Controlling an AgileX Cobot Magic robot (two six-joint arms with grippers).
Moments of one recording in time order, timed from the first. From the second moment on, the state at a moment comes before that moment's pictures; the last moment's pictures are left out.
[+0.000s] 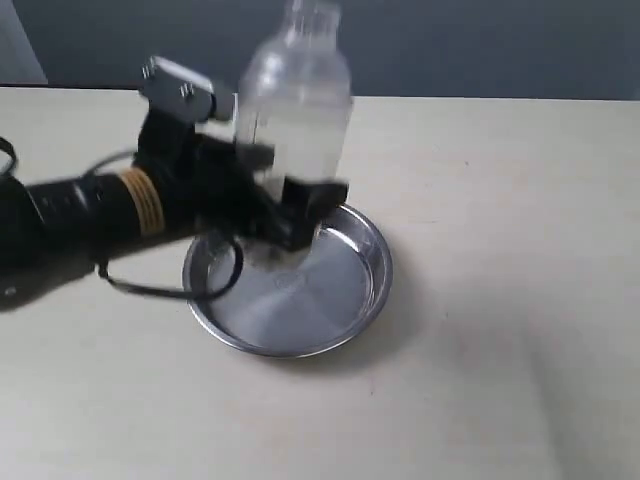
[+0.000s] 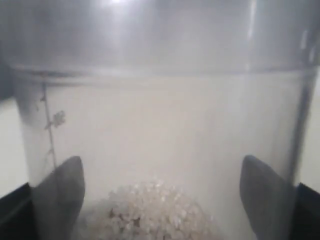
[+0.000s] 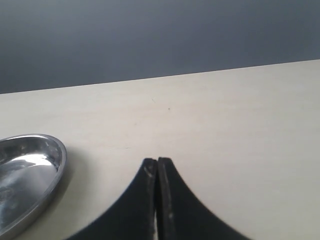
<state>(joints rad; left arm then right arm) -0.53 1.43 -0.65 0.38 -0.48 -0.45 0.12 0.05 0.00 0.06 0.25 0.12</state>
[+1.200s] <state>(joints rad) -0.52 1.49 -0.62 0.39 -0.43 -0.51 0.12 0.05 0.00 0.06 0.25 0.12</state>
